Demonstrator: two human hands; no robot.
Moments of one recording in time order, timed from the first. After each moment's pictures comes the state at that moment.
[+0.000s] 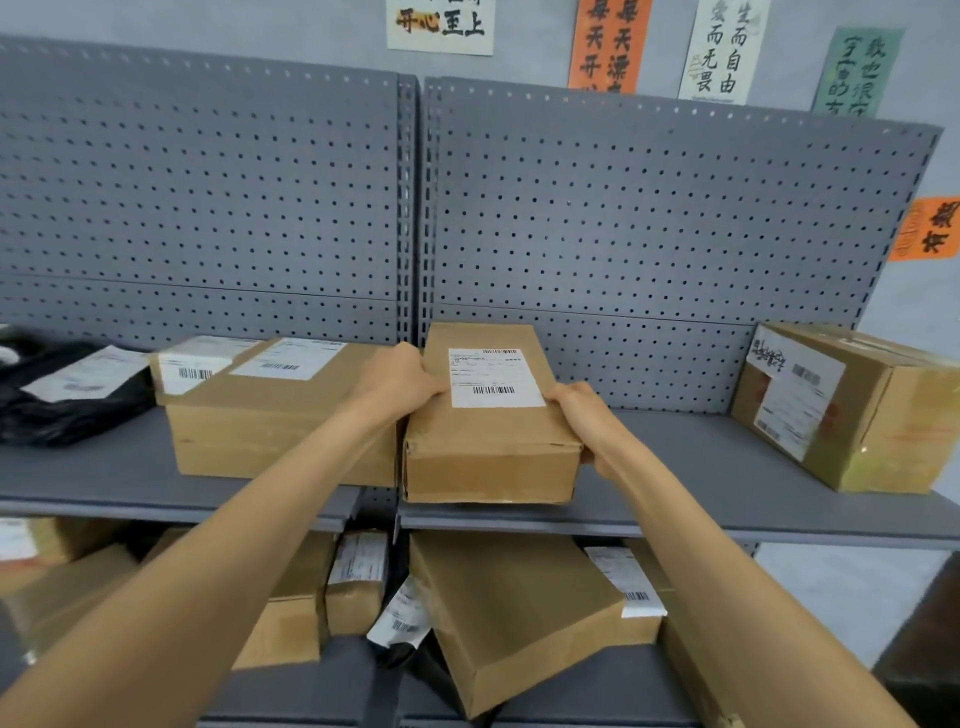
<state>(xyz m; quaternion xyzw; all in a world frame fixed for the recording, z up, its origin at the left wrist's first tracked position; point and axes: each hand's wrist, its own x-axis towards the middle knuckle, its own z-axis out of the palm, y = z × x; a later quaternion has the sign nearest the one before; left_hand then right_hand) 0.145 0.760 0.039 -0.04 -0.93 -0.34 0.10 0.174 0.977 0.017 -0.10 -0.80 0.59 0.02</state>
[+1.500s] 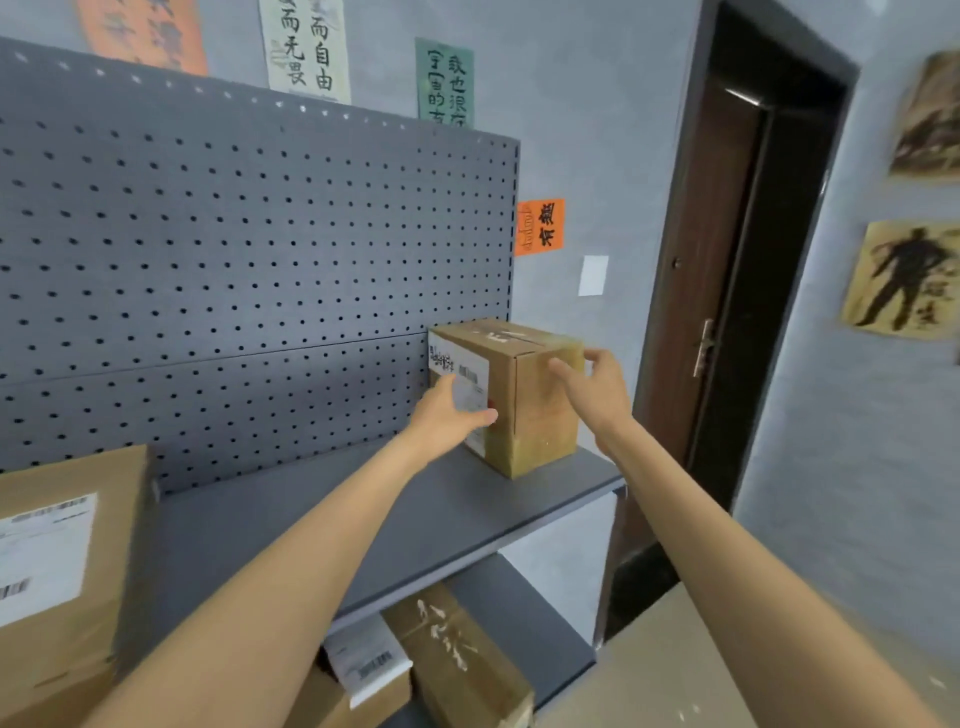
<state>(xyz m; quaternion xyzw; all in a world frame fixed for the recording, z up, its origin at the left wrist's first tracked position) 0.131 1.168 0.025 -0.34 -0.80 -0.49 -0.10 0.240 1.323 0.046 -0.29 -0.75 0.45 0.38</state>
